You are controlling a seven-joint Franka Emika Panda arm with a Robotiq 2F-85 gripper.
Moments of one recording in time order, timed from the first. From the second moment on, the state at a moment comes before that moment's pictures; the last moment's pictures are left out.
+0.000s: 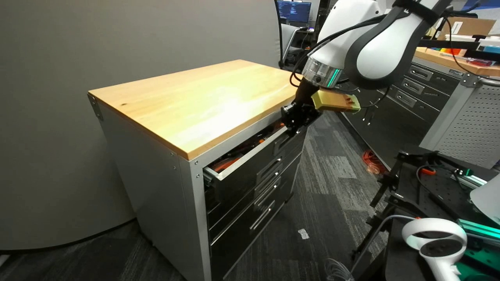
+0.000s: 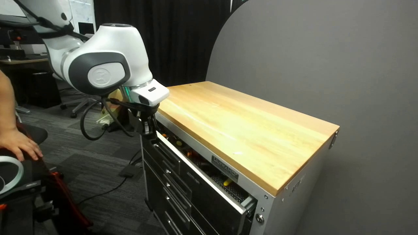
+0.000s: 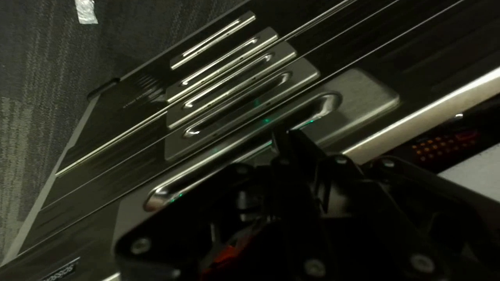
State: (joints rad) arm 0.18 0.28 0.03 -2.50 0.03 3.03 0.64
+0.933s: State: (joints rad) arm 0.43 0.45 -0.05 -2.55 0.19 3.59 0.44
